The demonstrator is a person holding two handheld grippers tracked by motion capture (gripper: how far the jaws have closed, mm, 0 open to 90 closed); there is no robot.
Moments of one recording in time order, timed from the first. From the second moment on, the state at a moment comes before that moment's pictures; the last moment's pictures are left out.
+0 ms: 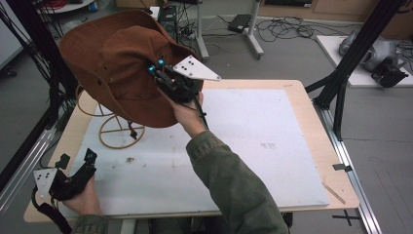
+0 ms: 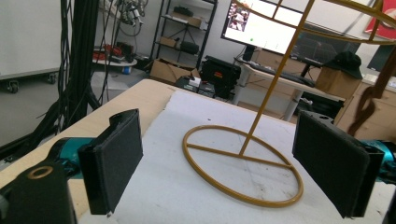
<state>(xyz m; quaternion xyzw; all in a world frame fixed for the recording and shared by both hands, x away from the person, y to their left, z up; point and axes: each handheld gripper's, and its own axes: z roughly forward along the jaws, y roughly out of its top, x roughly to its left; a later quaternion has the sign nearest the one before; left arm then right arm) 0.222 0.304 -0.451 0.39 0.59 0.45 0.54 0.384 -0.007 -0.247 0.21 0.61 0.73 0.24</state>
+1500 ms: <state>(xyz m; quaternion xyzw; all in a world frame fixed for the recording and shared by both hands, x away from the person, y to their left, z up) 0.218 0.305 -0.451 0.39 0.59 0.45 0.55 0.409 0.094 -0.283 0.19 0.69 0.68 0.17</state>
